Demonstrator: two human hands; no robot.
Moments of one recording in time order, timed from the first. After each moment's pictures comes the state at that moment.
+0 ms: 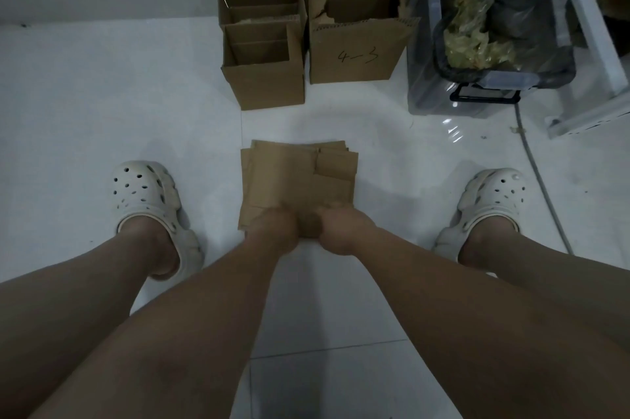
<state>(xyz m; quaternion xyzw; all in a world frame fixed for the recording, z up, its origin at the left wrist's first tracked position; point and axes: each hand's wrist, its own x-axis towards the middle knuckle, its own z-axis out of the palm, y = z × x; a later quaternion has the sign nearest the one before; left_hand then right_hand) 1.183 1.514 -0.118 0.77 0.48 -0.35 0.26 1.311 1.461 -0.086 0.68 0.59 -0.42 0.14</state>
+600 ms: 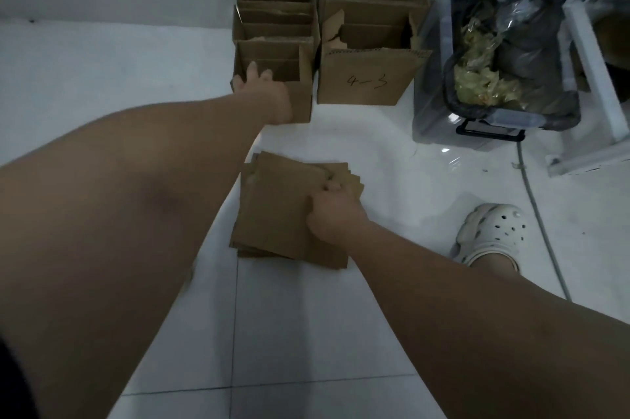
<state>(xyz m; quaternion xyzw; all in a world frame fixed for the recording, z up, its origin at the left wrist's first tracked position) 1.239 1.716 -0.047 0.80 0.55 -0.17 0.18 1.313 1.516 -0.056 0.73 0.57 -0.35 0.12</state>
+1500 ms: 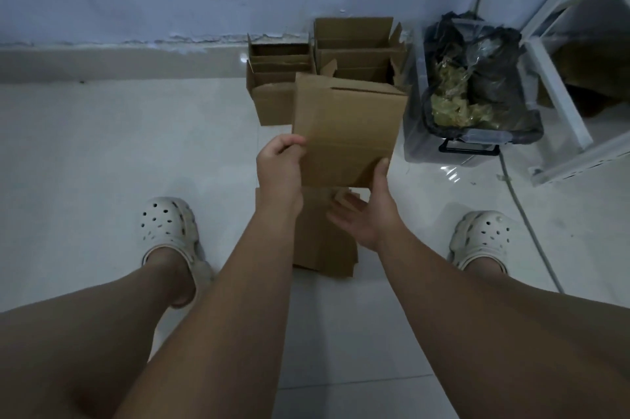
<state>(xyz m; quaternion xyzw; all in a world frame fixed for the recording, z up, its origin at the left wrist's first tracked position) 1.227 1.569 0.031 0.37 0.56 0.43 0.60 1.338 1.494 -0.008 0.52 -0.10 -0.62 -0.58</state>
